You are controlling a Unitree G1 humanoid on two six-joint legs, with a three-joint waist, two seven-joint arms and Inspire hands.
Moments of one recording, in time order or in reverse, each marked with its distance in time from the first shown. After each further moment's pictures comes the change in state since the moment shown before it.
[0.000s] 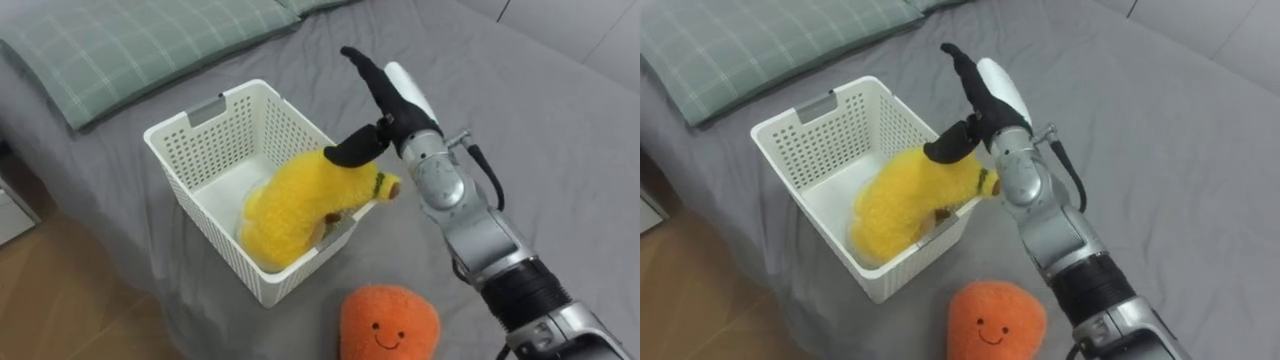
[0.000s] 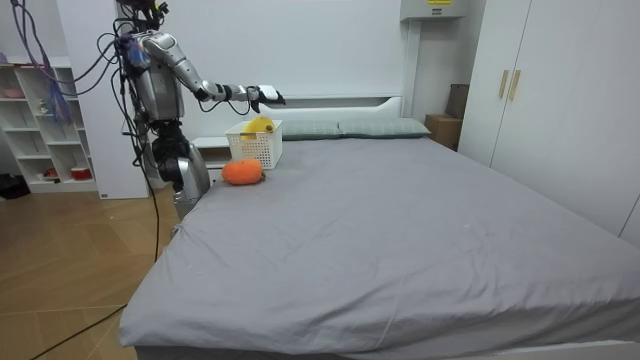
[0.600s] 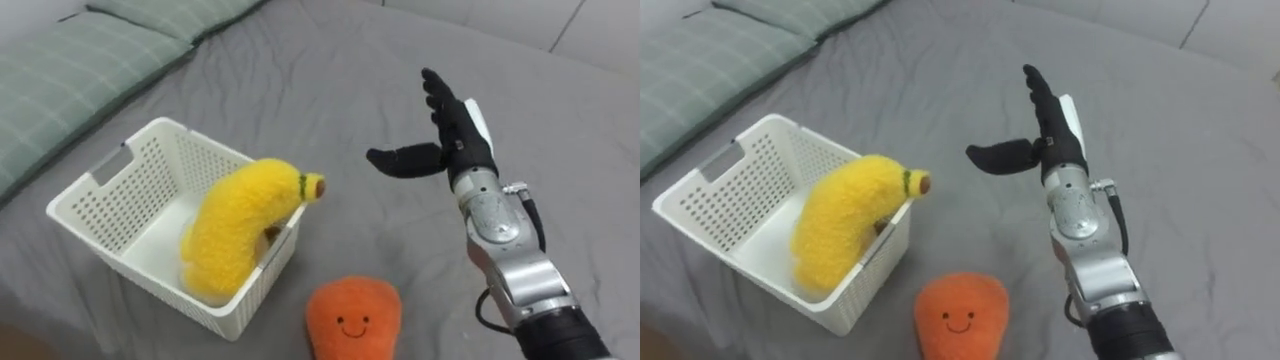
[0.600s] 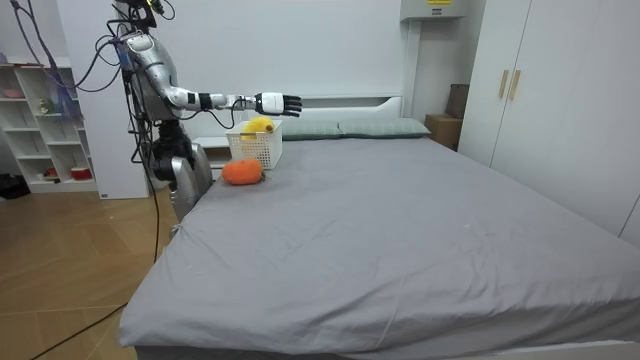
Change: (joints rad) left arm 0.019 -0.030 0.021 0.041 0.018 -0.019 0.016; right arm 0.209 -0.029 -0.177 -0.047 0.212 -0.051 -0.050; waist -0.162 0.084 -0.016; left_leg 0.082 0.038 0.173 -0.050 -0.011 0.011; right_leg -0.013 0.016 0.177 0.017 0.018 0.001
